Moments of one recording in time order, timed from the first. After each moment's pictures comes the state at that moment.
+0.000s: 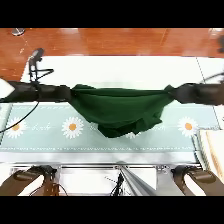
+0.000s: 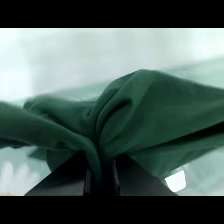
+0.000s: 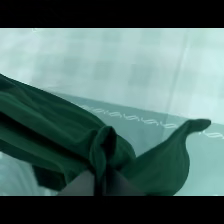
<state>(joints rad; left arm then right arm) -0.15 -1.01 0.92 0.98 -0.98 -1.43 0.07 -0.84 1.02 -1.09 1.15 1.53</state>
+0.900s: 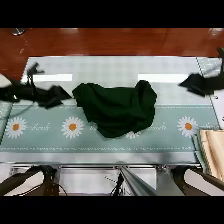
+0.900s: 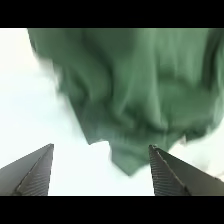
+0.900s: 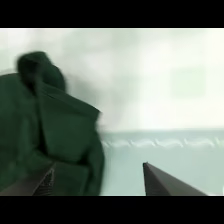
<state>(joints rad) 0.12 -1.17 0.87 0.80 -1.22 -1.36 -0.38 -1.18 1.06 -0.98 1.22 1.33</state>
